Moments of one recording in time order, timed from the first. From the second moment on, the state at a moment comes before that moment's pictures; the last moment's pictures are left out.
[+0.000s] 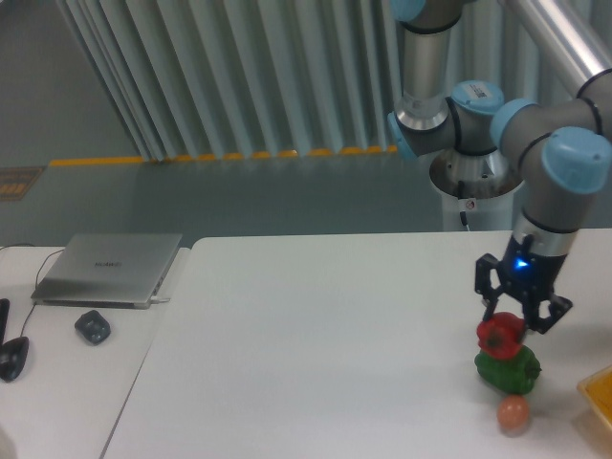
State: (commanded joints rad) arm 2.37 -1.88 -1.50 -1.32 1.41 1.01
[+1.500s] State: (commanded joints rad) arm 2.11 -1.99 -1.56 -1.06 1.75 0.72
